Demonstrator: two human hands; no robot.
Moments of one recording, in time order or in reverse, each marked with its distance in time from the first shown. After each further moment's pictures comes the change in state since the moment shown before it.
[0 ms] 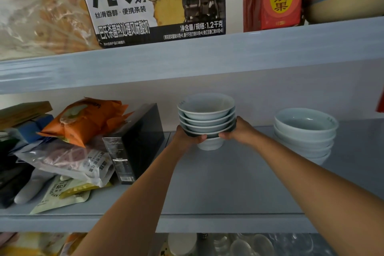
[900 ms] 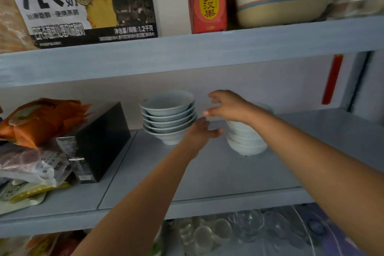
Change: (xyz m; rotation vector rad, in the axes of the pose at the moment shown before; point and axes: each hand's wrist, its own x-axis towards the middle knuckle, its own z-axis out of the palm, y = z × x) left_hand -0.030 0.062 0.172 -0.018 -0.124 -0.219; right_hand -0.094 -0.091 -0.105 -0.373 0.058 -0.033
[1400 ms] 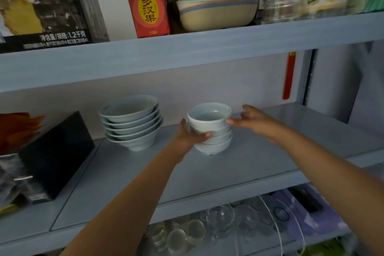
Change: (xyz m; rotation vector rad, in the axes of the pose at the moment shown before) left_hand 0.011 -0.009 0.064 -0.159 -0.150 0.169; right_hand -0.088 0.140 -0.064 0.434 0.098 0.344
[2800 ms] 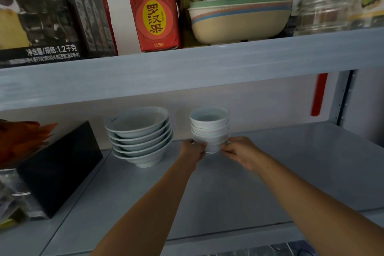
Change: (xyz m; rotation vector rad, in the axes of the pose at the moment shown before) left_hand 0.076 -0.033 -0.017 -0.052 0.453 -0.340; right_hand 0.115 0.044 0.079 0.487 -0.094 0.164
